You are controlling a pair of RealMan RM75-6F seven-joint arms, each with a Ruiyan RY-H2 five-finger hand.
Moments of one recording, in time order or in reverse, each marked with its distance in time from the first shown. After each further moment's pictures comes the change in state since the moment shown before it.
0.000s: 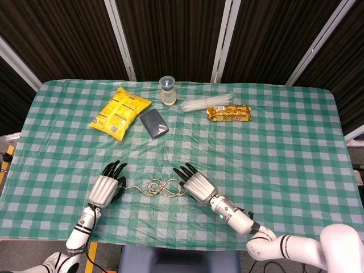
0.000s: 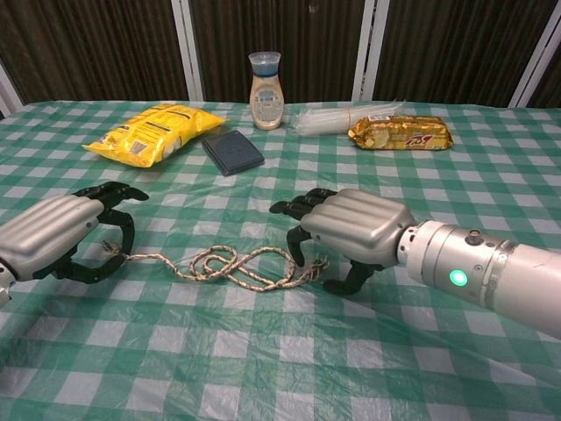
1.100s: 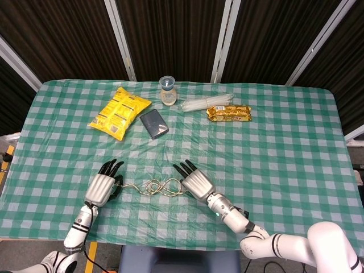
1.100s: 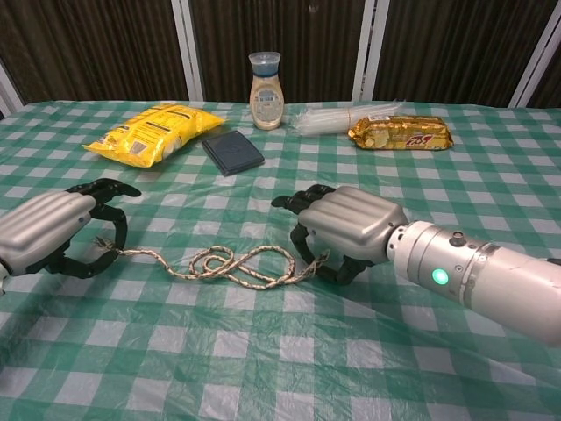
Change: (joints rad) left arm -0.002 0.007 -0.008 0.025 -0.008 -0.003 -0.037; right arm 0.044 -0.059 -0.029 0.076 0.083 0.069 -0.012
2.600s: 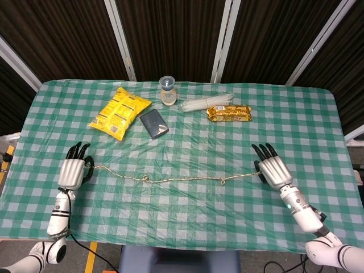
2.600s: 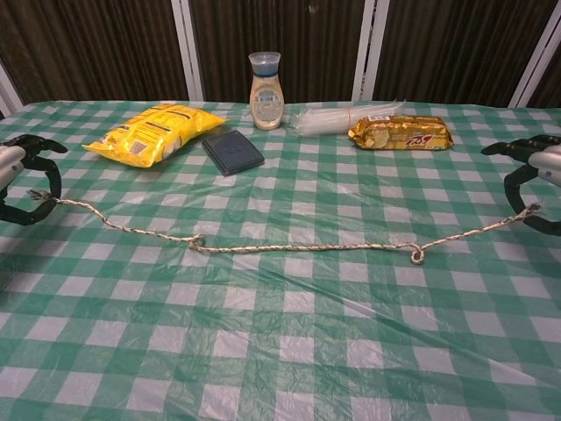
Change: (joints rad) left arm -0.014 0.018 -0.120 0.179 -0.132 -0.022 -0.085; right arm -0.240 0.373 -0.118 0.071 -0.056 0.218 0.356
